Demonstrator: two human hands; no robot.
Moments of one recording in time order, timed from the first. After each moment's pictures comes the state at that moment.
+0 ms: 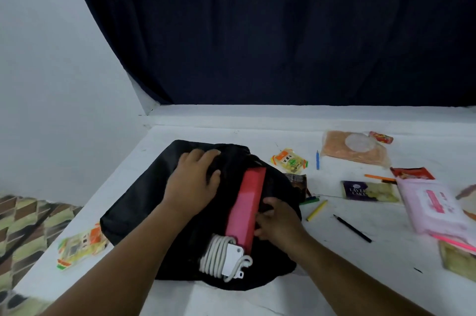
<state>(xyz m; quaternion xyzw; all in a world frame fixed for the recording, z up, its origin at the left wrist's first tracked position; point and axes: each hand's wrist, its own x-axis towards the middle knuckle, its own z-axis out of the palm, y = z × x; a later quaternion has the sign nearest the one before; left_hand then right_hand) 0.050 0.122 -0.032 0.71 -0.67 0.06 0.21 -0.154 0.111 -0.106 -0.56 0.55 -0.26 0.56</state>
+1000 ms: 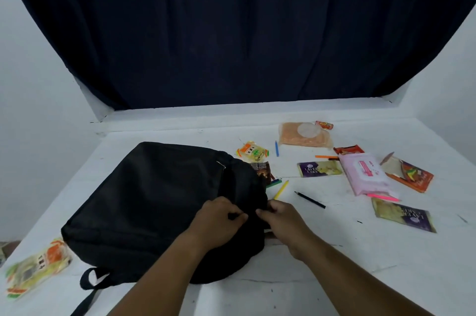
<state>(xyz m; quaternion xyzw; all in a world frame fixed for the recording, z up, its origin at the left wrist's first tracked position) -0.021 0.160 -0.093 0.62 -0.73 -0.26 0.14 -0.209 0.157 -0.110 -0.48 0.60 -0.32 0.56</state>
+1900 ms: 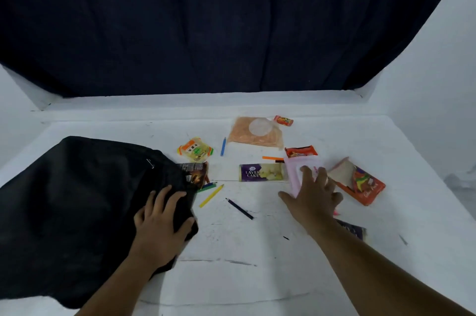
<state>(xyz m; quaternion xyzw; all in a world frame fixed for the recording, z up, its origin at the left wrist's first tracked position) -0.116 0.135 -0.160 0.74 -0.66 -0.05 0.12 -0.444 0.046 -0.154 -0.59 0.80 -0.11 0.08</state>
